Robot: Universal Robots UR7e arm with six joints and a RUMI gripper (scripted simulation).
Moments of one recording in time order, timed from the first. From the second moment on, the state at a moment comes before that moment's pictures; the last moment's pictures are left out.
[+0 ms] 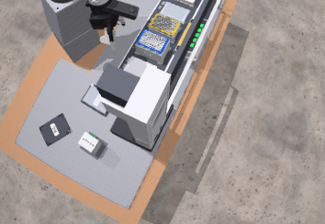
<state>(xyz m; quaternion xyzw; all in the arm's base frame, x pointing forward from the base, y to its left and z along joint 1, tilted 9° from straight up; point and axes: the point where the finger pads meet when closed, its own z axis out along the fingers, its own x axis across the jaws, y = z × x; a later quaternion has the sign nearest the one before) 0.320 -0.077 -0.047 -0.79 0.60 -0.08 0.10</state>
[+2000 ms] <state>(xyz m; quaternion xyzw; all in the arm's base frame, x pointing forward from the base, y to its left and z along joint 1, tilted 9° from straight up) 0.322 -0.059 -0.048 -0.78 0.61 -0.07 0.11</state>
